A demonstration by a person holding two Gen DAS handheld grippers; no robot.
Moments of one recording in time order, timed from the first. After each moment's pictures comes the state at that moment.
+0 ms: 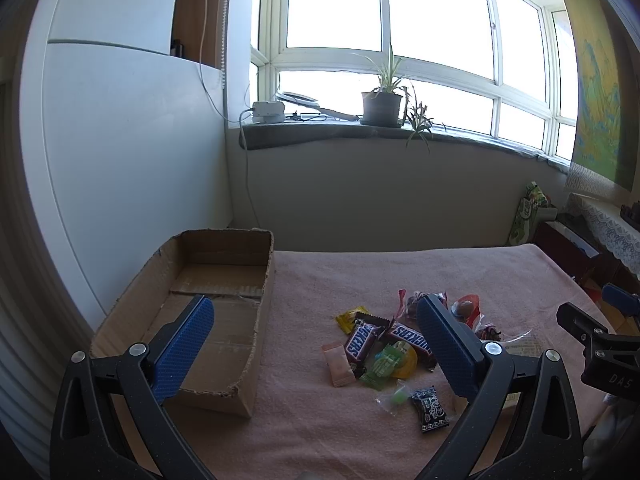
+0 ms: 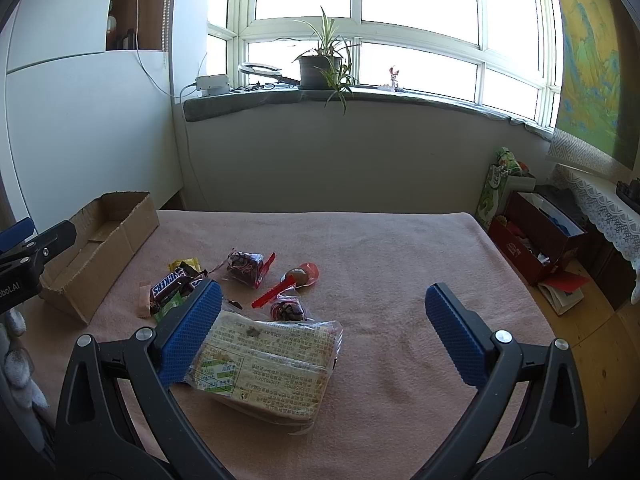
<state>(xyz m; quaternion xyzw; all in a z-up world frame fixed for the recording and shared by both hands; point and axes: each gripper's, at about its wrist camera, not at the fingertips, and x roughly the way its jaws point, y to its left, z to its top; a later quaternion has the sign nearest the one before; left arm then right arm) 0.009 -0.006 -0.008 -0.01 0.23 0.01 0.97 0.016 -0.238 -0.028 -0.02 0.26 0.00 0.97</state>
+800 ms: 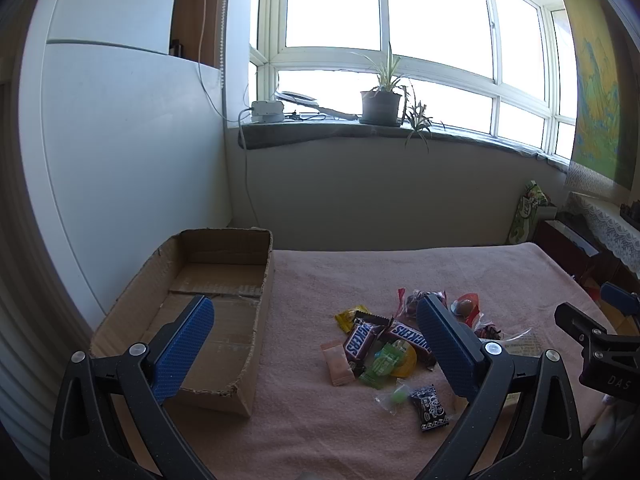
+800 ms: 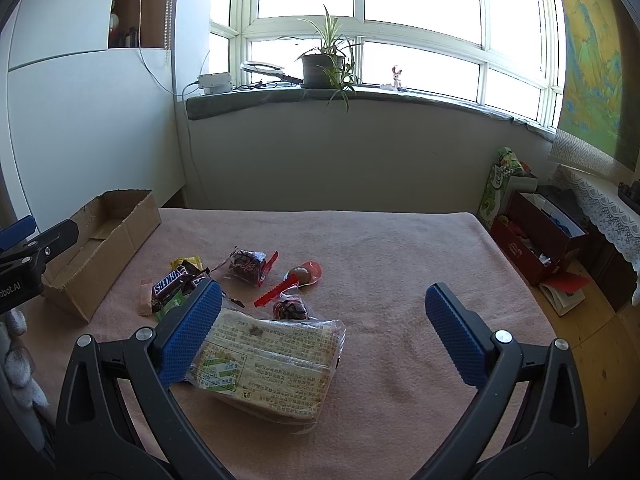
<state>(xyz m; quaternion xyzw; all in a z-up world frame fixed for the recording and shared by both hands) 0.010 -0.006 -0.006 -0.01 0.23 0.01 0.97 0.018 -0.234 -0.032 -0.02 0.26 0.01 0.97</state>
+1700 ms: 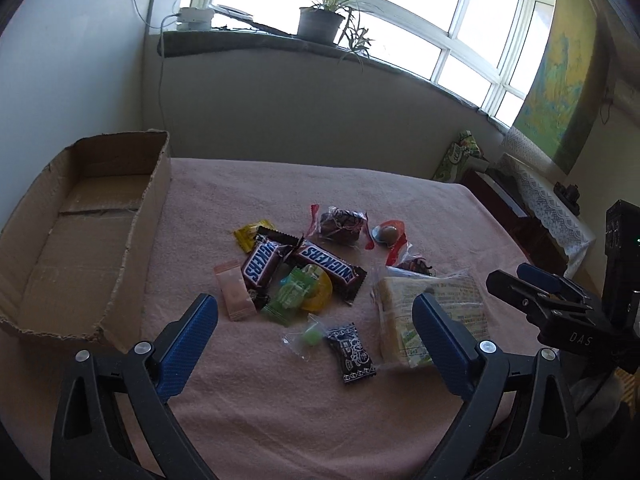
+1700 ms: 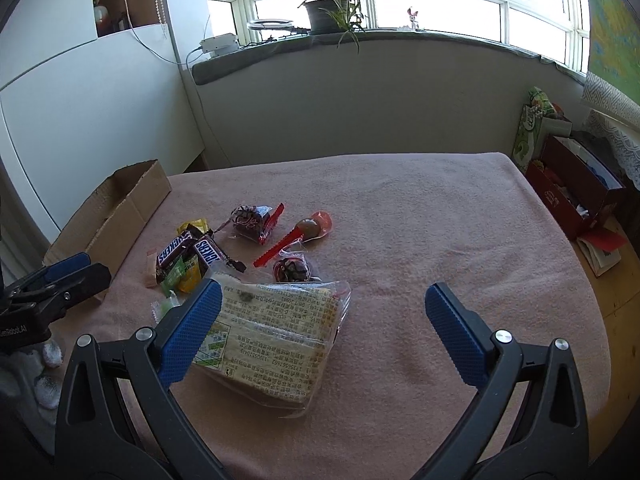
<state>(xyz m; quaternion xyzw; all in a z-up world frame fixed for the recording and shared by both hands) 0.042 -0.031 -0.053 -0.08 0.38 -0.16 0.91 0.050 -0.272 -0.064 0.04 0.36 0.07 0.93</state>
